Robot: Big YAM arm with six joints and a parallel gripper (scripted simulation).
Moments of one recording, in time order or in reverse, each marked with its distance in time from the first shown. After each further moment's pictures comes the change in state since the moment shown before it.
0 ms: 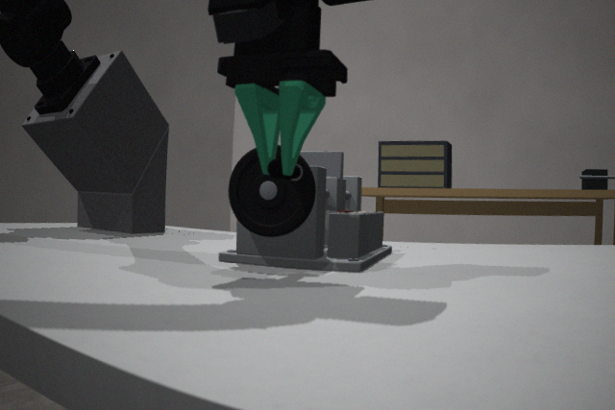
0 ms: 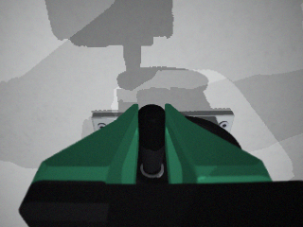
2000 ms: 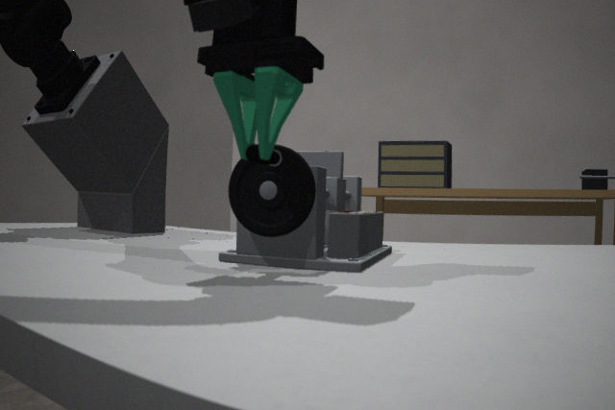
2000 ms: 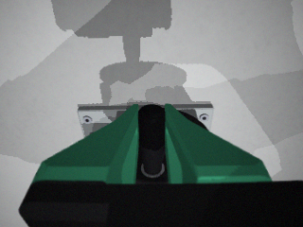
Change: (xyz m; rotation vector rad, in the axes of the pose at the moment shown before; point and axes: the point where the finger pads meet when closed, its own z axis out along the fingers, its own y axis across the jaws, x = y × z) arm 0.000 -0.022 -0.013 -0.012 0.001 0.013
